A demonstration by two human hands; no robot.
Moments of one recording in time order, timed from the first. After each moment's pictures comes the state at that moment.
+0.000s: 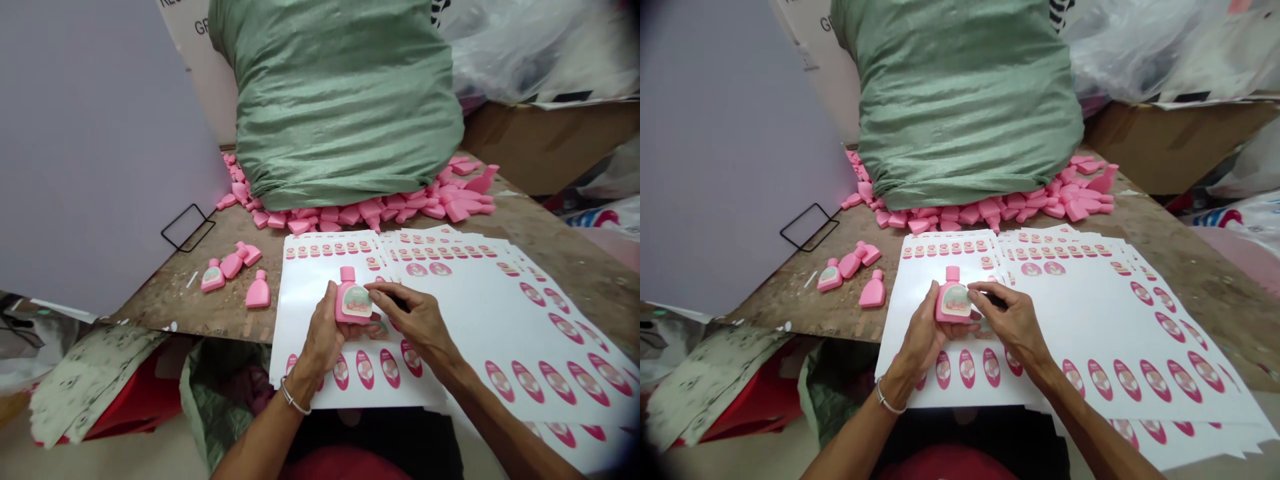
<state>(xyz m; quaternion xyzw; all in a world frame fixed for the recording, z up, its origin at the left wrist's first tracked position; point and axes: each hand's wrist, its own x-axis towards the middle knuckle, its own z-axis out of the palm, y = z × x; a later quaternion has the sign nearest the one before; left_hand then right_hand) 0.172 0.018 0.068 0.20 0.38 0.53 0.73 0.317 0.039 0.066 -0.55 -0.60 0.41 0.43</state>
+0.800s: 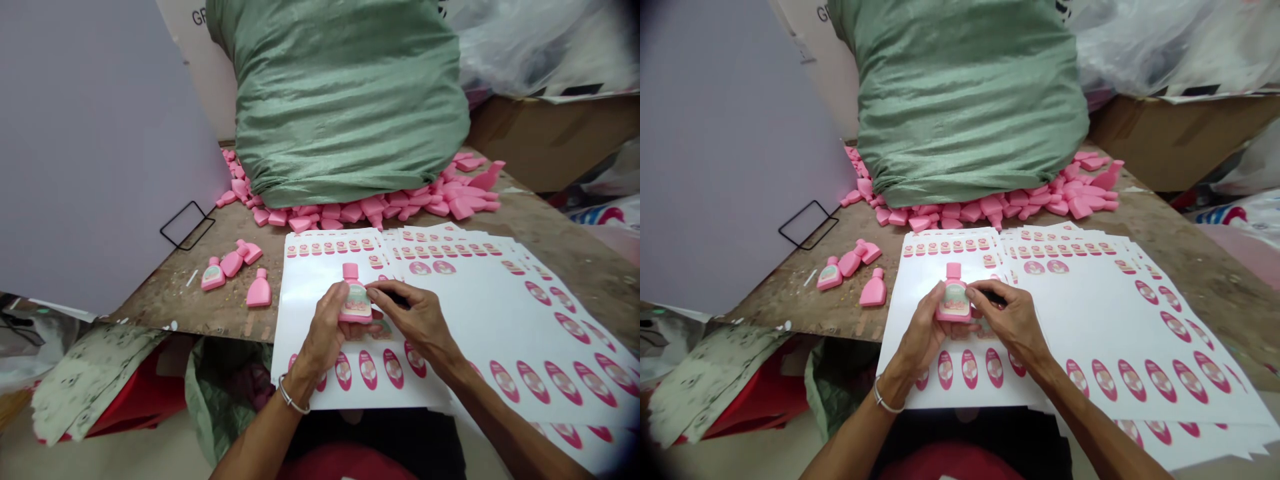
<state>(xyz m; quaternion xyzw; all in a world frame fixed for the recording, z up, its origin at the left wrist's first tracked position) 0.165 0.019 0.074 0.26 0.35 0.53 0.73 0.311 0.044 0.063 -0.53 -0.61 0.39 0.44</state>
